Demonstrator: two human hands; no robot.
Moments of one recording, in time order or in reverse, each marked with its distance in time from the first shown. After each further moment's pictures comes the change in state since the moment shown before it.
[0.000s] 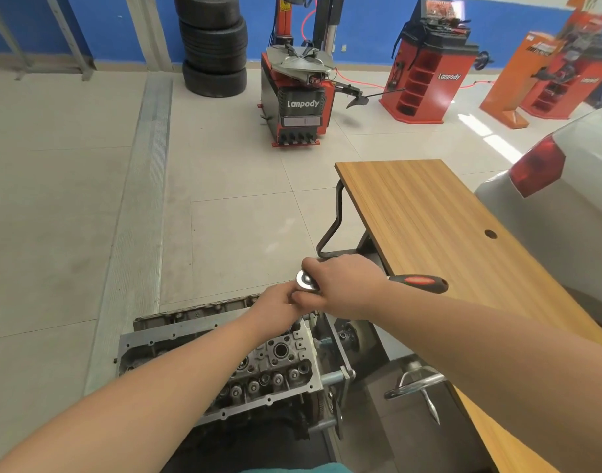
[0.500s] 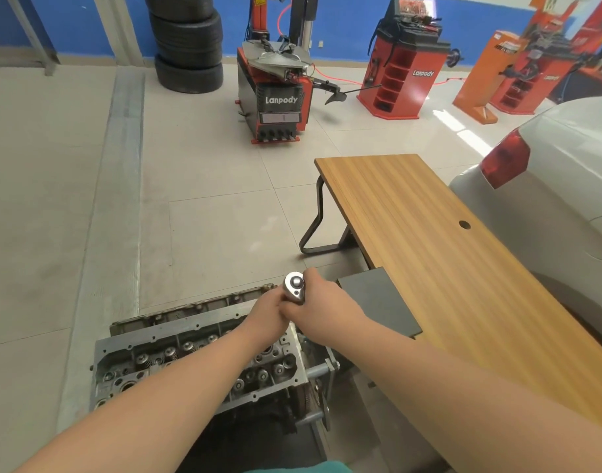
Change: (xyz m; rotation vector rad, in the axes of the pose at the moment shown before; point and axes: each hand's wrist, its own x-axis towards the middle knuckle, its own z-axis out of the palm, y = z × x) left_hand 0.002 -0.009 0.033 -0.065 0.098 0.008; right_hand -0.033 -0.047 0.019 0.588 -0.059 0.578
